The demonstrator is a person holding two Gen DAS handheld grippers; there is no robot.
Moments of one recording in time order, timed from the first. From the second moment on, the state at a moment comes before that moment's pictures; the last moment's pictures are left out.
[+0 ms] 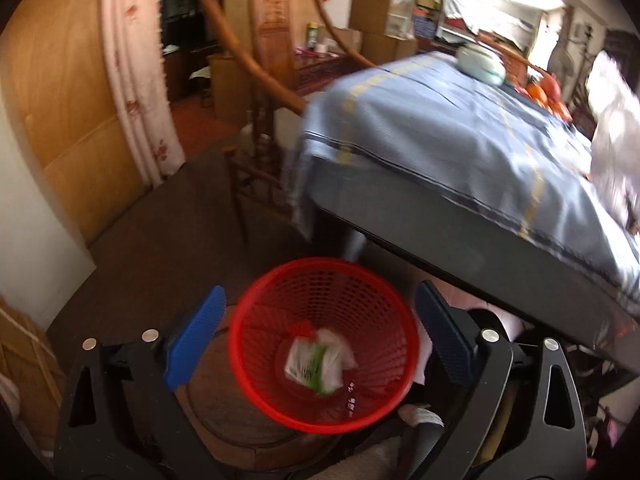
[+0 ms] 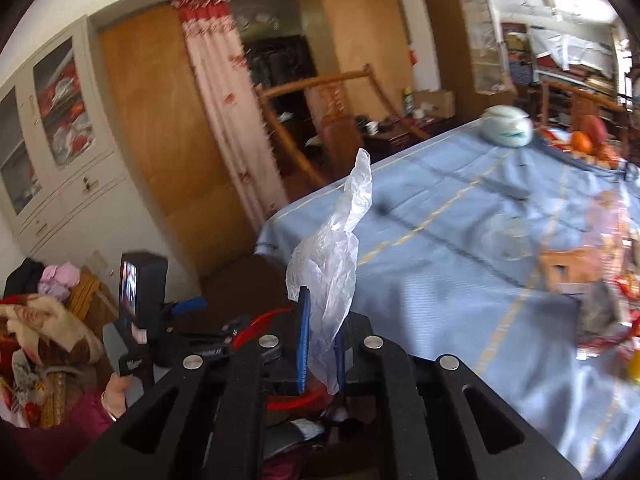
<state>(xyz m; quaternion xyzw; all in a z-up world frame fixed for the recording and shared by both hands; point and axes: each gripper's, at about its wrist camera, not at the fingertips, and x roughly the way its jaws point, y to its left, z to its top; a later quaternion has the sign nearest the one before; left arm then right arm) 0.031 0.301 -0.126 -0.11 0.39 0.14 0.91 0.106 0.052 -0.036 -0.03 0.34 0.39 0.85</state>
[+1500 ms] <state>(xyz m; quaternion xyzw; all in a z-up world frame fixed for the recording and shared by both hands) 0.011 0.281 -0.050 -0.07 0.29 0.16 0.94 0.103 0.058 -0.034 -0.04 0.32 0.39 0.86</state>
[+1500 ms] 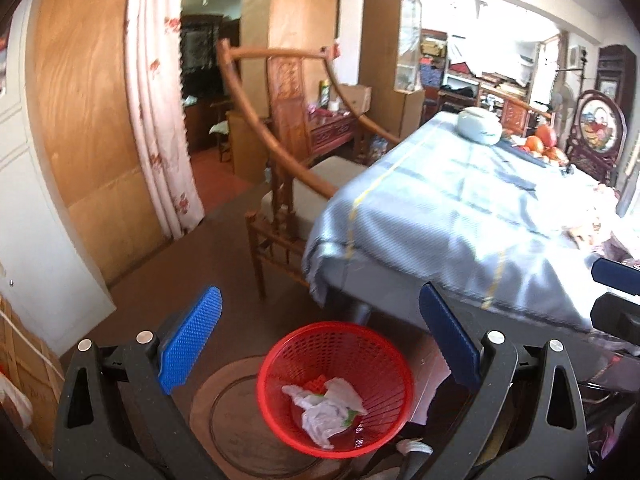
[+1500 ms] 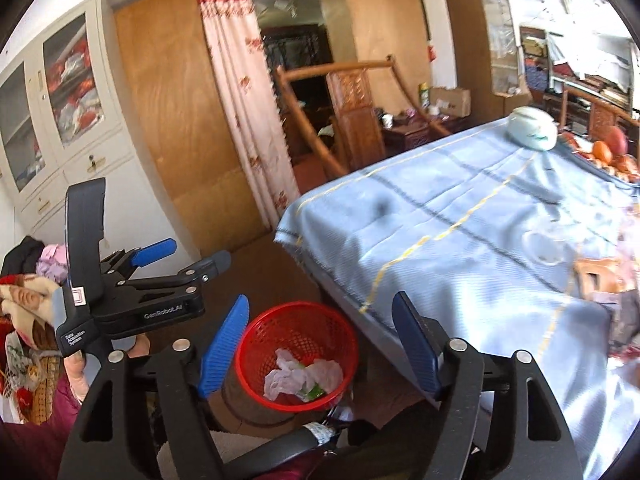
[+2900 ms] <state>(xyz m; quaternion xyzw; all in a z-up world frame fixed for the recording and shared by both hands) 0.103 0.056 -0.064 0.02 0.35 -0.03 0.94 0.149 -0.243 -0.087 0.11 0.31 0.10 0.94</state>
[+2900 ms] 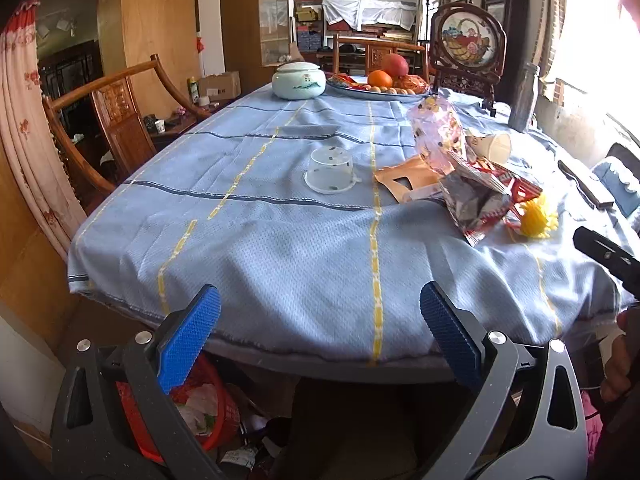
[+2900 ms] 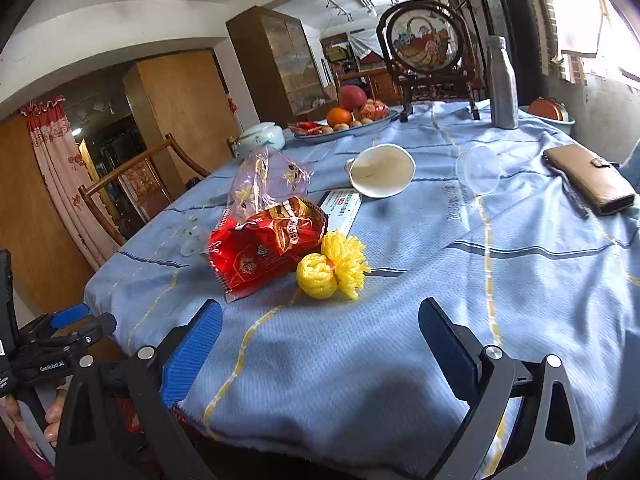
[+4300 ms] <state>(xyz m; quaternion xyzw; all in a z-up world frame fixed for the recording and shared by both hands) 0.183 -0.083 -0.060 0.08 0.34 -0.17 0.92 0.170 -0.311 -0.107 0.18 0.32 0.07 0.93</state>
